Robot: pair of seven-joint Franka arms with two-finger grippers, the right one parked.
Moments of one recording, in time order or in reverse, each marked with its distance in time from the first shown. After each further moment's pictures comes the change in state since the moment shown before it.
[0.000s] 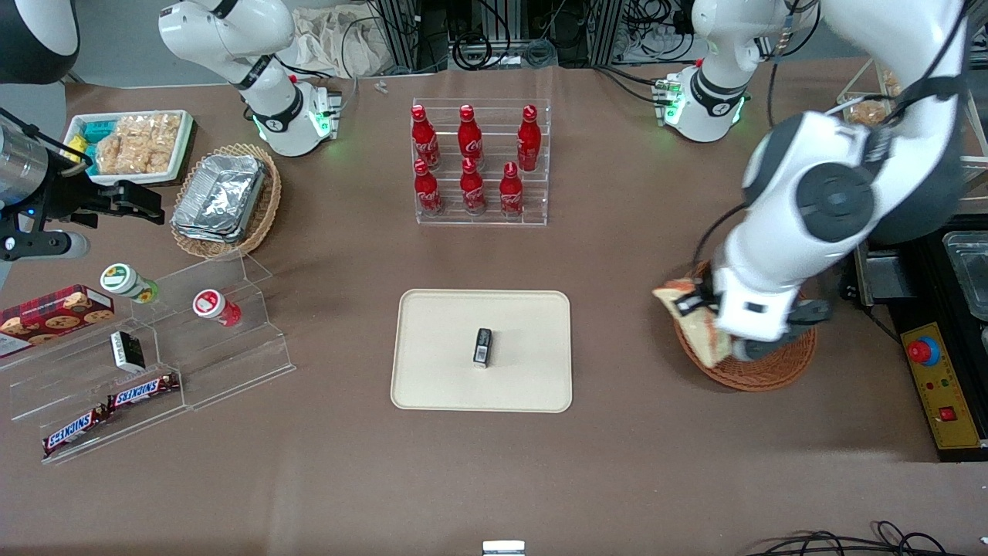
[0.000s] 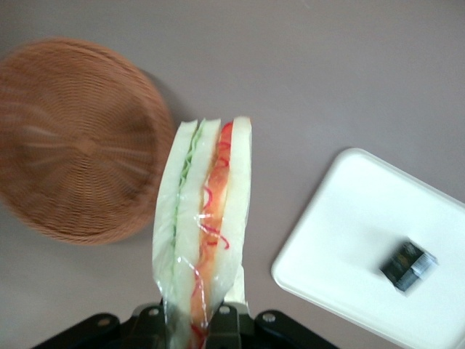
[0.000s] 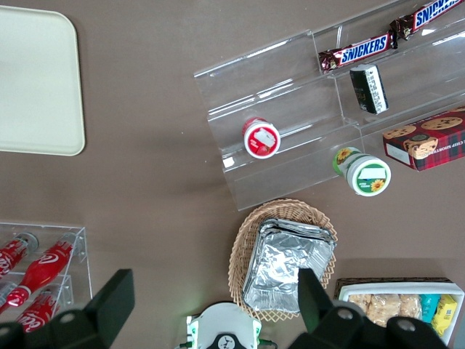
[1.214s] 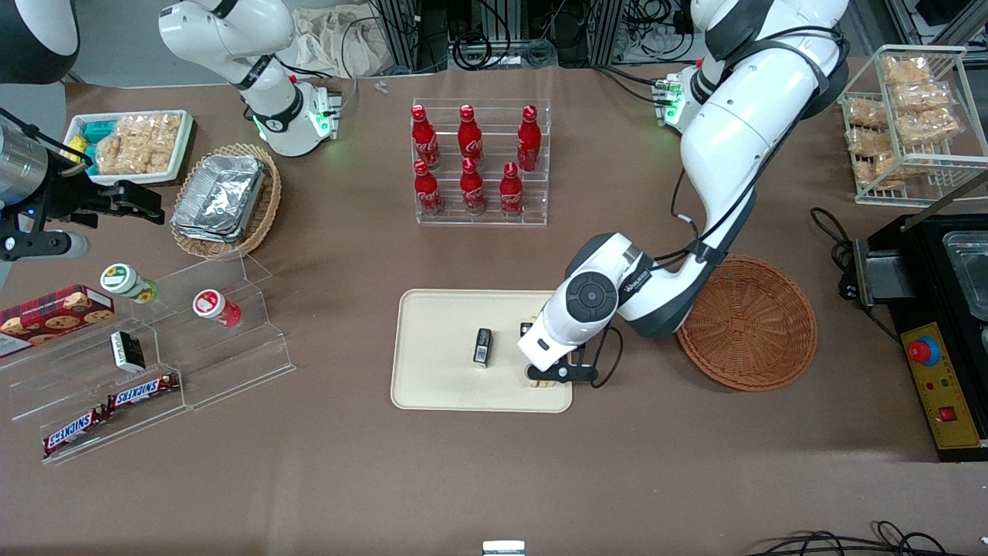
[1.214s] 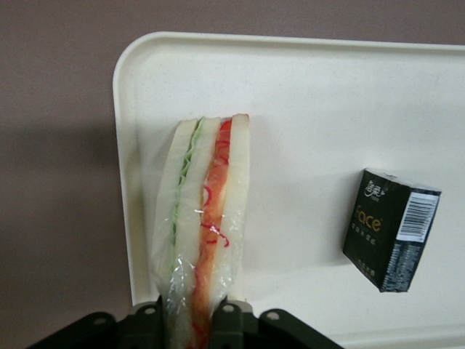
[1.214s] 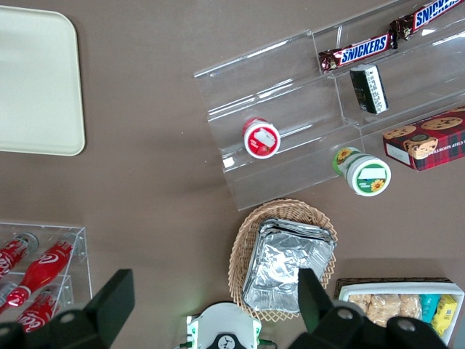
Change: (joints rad) arm -0.243 0.463 0.004 0.077 0.126 0.391 0.184
